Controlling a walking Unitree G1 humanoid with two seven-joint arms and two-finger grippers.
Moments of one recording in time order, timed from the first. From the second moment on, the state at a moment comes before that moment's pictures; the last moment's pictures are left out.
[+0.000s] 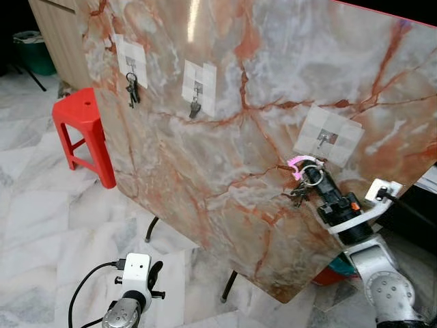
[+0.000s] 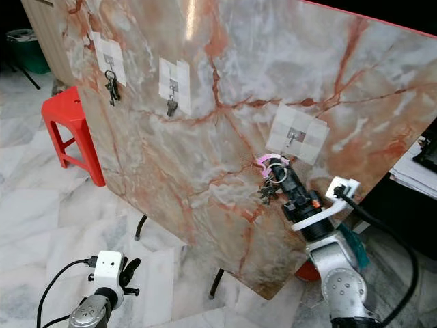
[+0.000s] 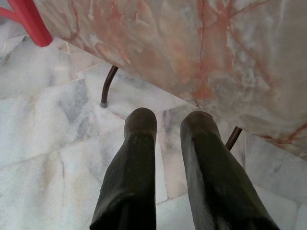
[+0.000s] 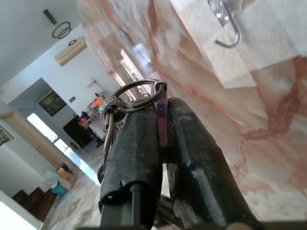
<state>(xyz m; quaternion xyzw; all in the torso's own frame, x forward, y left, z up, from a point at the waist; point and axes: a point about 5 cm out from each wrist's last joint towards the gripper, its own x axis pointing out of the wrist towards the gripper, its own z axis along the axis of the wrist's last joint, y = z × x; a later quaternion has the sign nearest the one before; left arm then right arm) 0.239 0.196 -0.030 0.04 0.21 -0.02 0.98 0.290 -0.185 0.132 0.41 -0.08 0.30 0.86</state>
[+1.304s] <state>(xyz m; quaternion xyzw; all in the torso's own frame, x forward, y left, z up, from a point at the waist) 0.239 0.196 -0.029 0.04 0.20 -0.03 0.98 0.316 -0.208 0.131 0.37 -0.14 0.23 0.89</state>
